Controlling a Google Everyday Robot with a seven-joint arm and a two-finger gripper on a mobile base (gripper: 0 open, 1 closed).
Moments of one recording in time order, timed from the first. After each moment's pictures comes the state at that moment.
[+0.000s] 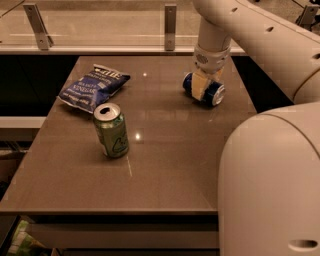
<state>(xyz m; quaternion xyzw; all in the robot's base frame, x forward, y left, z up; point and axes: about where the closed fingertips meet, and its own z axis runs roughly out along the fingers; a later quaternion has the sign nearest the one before) 0.671 -0.149 0.829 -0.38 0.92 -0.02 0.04</state>
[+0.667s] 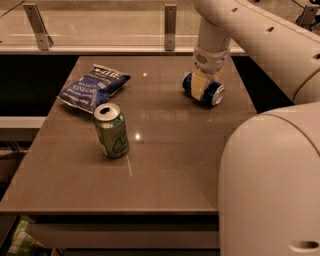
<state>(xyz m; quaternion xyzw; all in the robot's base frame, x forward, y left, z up) 0.672 -0.148 0.829 -0.38 0.92 -0.02 0.04</state>
